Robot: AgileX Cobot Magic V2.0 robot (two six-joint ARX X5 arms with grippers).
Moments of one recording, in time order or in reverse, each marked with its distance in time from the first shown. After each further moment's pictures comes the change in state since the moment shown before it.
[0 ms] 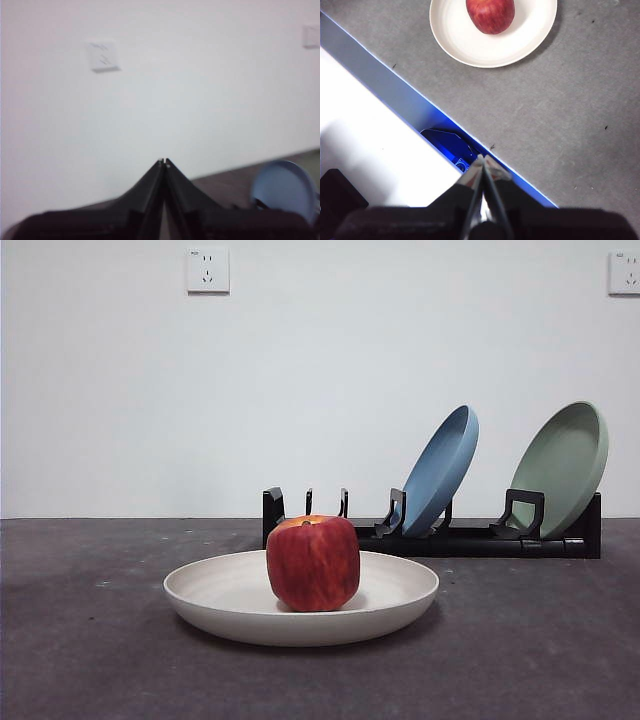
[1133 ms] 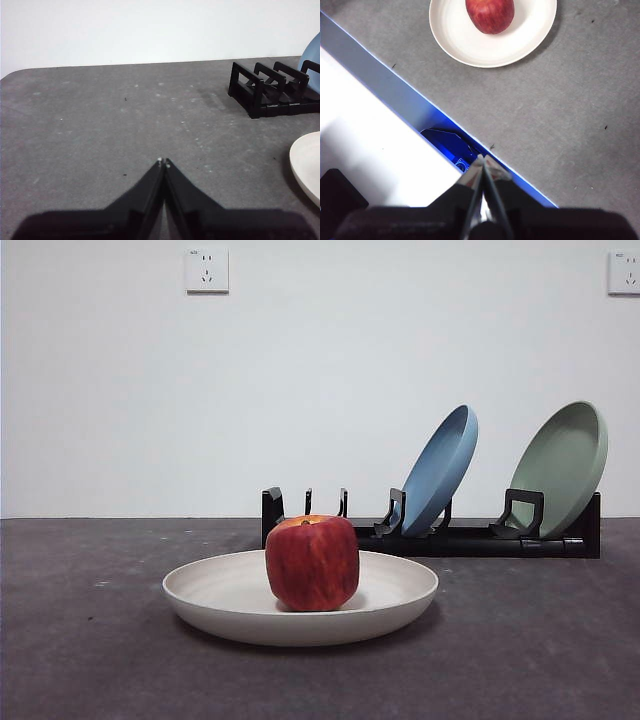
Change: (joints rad) left arm 0.140 -0.484 -0.918 0.158 0.010 -0.071; right arm 0.000 0.000 0.000 0.000 0.000 0.000
